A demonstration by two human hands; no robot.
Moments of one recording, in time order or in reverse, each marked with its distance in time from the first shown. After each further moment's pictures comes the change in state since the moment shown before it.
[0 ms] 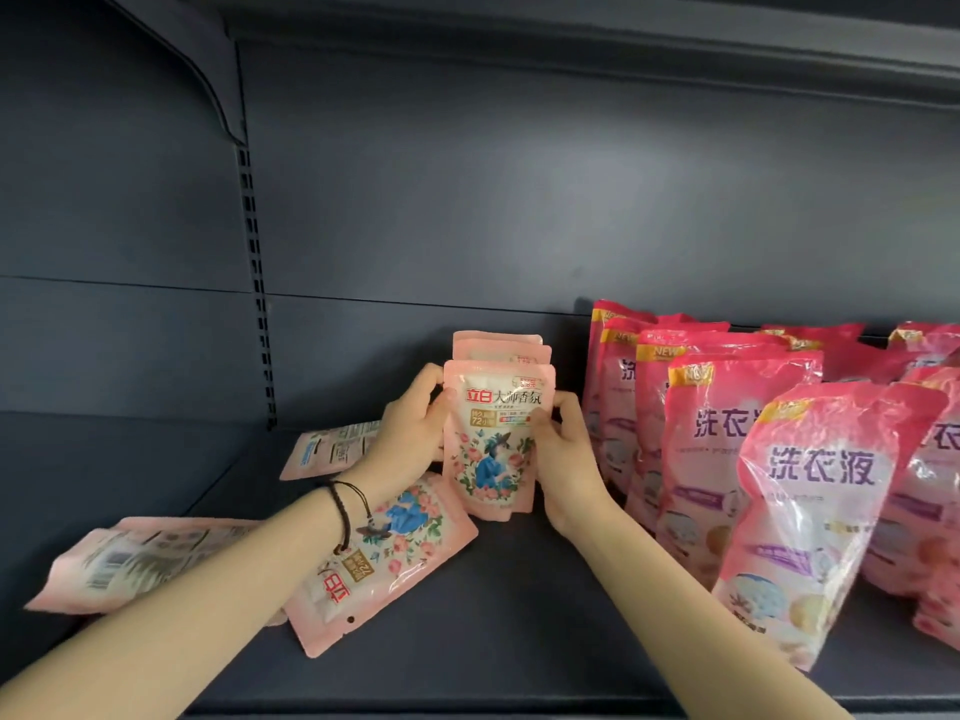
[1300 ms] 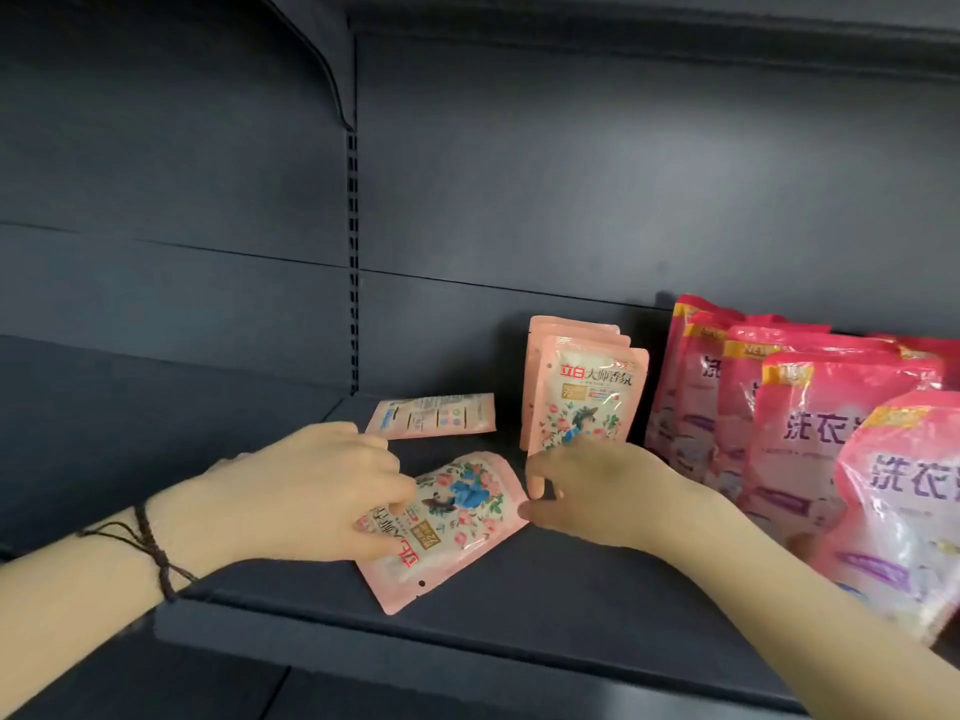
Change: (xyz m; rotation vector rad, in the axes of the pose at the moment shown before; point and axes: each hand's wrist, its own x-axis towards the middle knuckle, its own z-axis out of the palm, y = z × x) left_hand -0.110 0.017 -0.123 1.289 -0.491 0.520; right_hand -0.079 -0.082 0.021 -1.669 -0.797 -0.291
